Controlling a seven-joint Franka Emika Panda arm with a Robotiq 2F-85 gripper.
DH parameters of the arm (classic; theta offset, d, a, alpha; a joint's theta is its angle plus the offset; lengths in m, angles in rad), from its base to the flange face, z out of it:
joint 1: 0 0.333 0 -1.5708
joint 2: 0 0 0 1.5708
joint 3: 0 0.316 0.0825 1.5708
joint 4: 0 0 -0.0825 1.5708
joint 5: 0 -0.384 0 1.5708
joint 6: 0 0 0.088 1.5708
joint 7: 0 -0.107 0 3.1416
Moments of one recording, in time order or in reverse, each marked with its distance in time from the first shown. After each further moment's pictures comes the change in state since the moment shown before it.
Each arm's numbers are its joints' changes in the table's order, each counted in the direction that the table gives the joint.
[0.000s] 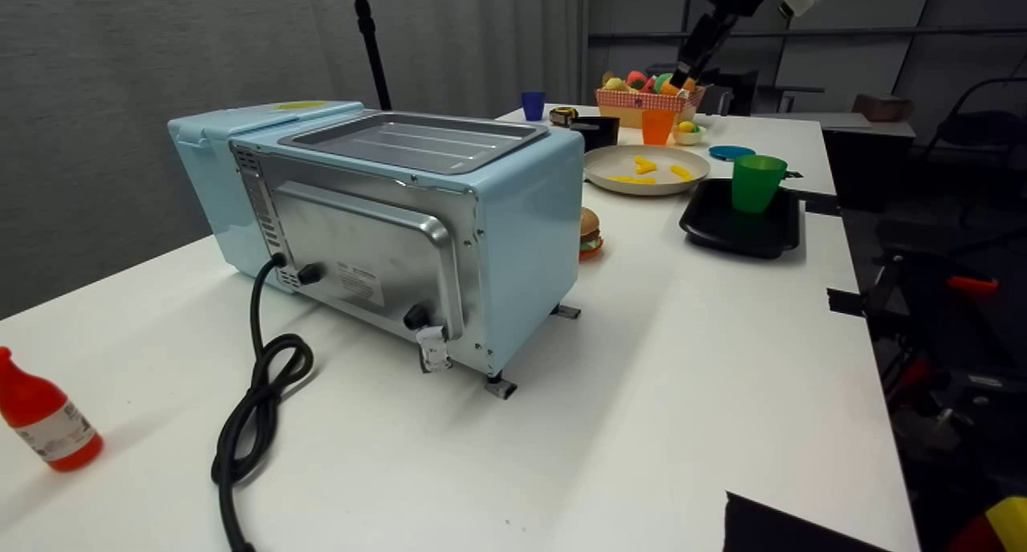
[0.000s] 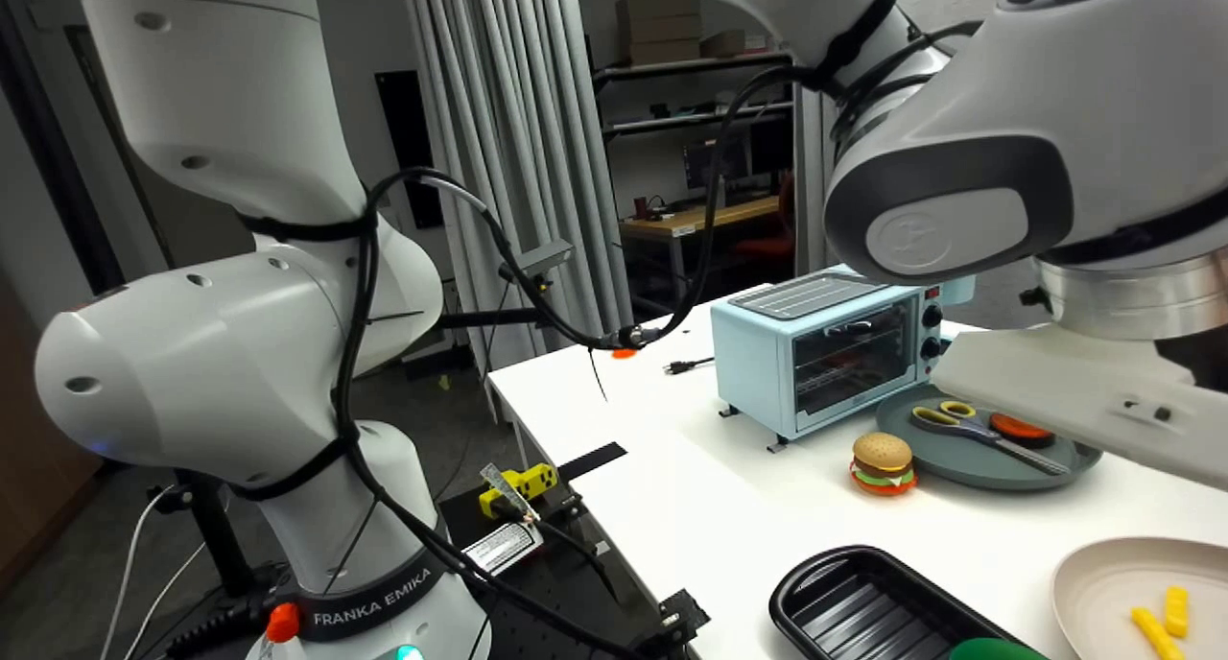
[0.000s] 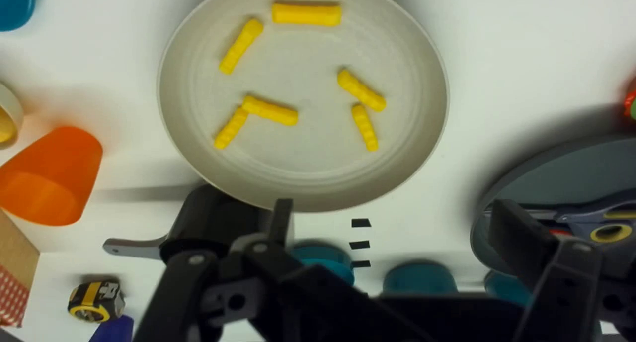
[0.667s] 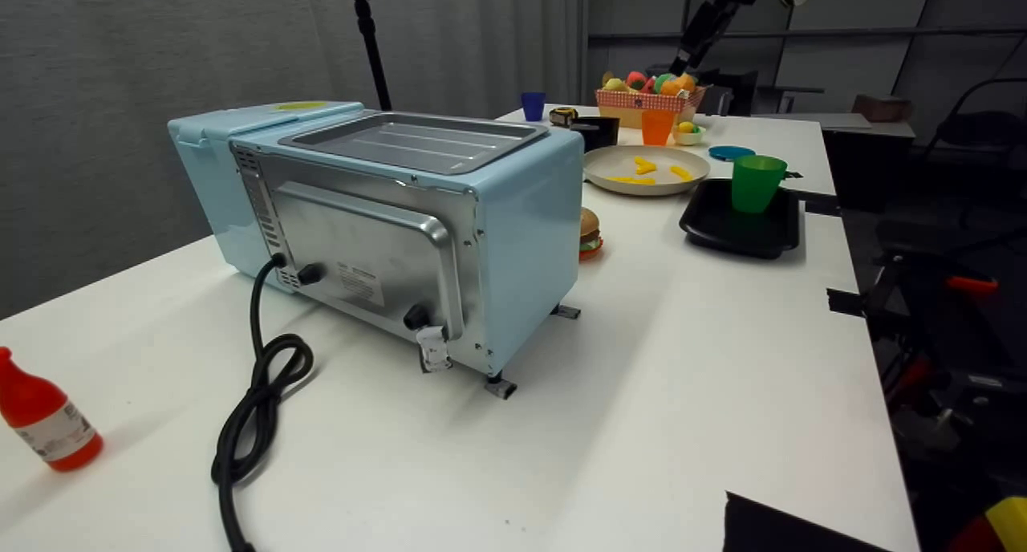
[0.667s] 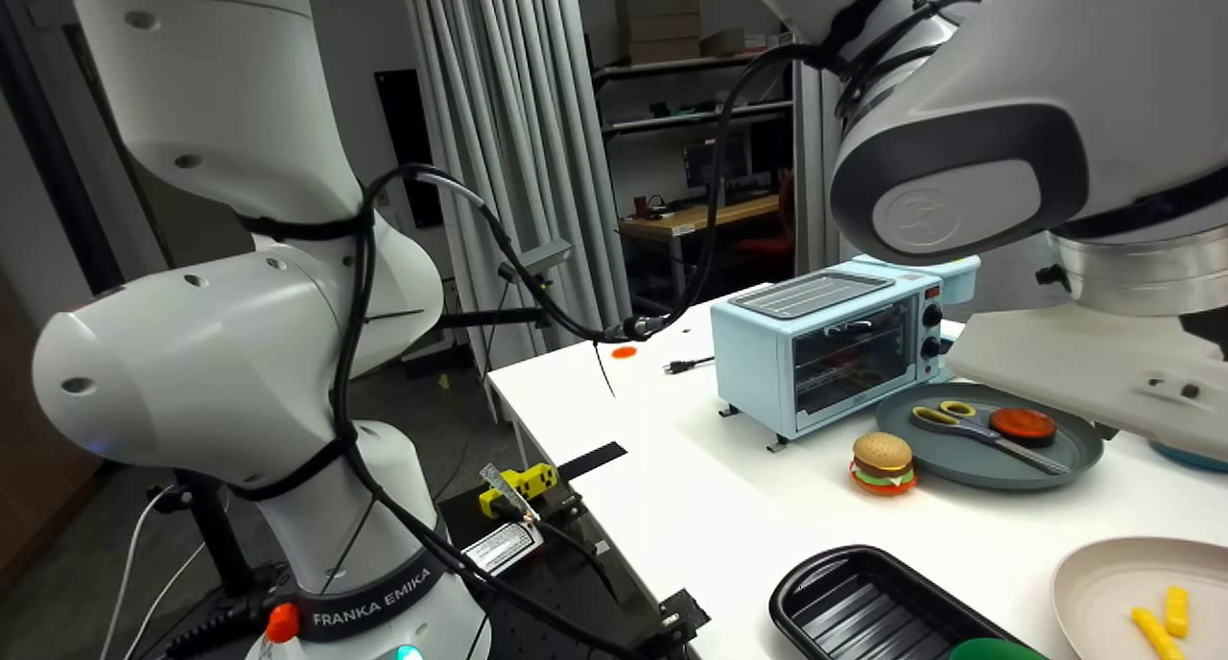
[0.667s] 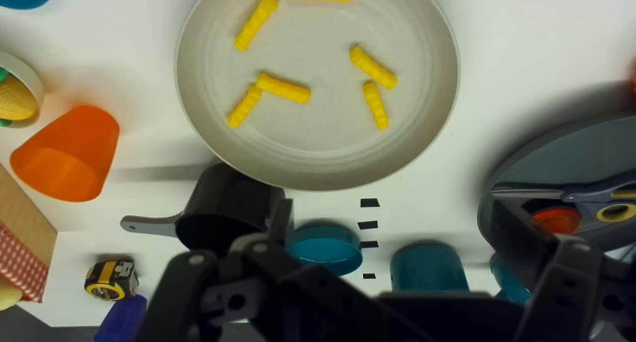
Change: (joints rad) arm -0.015 -0.019 0.008 0.013 -0.021 0.007 0.016
